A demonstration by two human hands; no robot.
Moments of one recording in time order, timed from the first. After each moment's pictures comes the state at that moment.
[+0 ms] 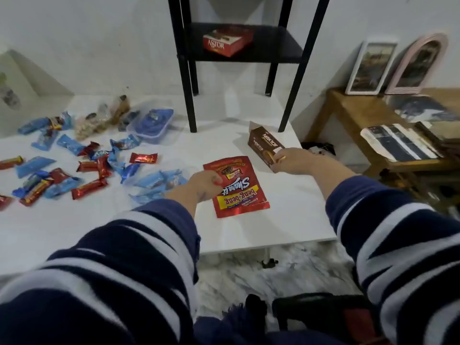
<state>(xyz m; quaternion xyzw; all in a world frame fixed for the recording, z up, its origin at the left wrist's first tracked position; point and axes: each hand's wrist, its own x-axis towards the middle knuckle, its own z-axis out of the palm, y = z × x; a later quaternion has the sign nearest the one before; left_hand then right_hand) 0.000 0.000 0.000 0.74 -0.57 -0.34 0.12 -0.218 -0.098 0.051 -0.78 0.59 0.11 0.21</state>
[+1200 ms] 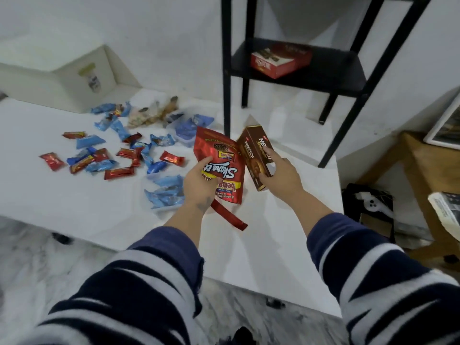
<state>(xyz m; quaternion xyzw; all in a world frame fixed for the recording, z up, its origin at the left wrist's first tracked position) -0.013 -0.026 0.005 0.76 -0.21 -0.27 0.55 -0.159 -0.149 0.017 -0.81 0.48 -0.15 0.30</state>
